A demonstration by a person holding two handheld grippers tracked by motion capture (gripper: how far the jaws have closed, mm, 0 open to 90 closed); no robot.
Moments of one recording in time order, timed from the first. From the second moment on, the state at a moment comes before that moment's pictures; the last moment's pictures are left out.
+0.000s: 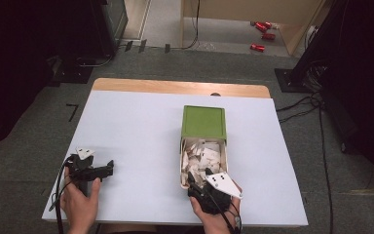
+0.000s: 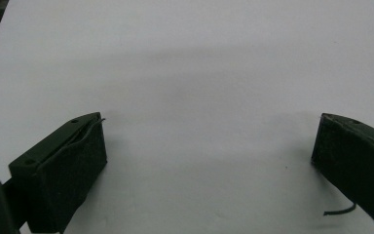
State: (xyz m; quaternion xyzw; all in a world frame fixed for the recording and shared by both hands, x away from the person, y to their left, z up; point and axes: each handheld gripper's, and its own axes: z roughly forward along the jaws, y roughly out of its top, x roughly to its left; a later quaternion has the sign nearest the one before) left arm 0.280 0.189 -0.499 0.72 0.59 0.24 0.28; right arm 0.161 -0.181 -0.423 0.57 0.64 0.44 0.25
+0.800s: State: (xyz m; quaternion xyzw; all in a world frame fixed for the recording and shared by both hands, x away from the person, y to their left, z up) left arm 0.280 0.189 -0.499 0.72 0.59 0.24 0.28; right arm 0.169 -0.186 -0.456 0.59 0.63 0.44 0.25
